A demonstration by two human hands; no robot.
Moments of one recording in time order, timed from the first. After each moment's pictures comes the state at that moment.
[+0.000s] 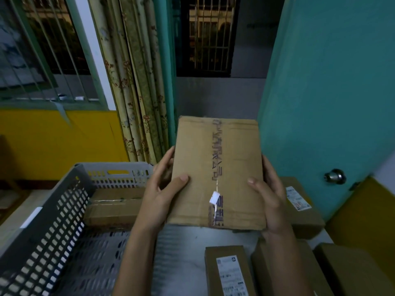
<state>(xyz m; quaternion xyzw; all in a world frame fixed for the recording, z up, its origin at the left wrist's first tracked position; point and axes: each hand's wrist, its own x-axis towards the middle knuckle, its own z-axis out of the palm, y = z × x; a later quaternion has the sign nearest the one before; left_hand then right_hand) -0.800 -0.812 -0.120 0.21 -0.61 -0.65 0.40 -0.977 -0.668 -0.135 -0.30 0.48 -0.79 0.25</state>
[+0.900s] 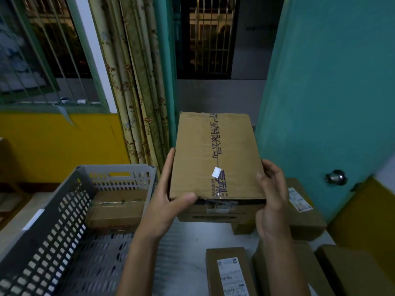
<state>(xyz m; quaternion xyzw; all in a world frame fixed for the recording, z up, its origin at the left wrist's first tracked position) -0.794 -0.805 -0.125 0.16 -0.69 -0.62 0.35 -0.966 -0.668 -0.132 -0.27 0.49 -0.81 0.16</state>
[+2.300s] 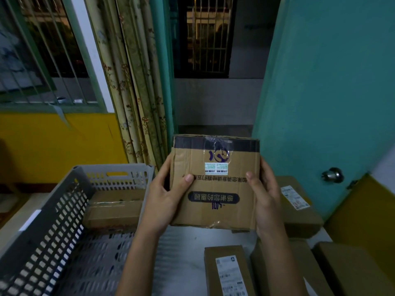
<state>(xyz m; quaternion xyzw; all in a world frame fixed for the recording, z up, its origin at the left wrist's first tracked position) -0.809 -0.808 -0.131 0.24 -0.66 -0.60 0.39 -0.968 -0.668 -0.135 -0.29 0.52 -0.78 0.19</state>
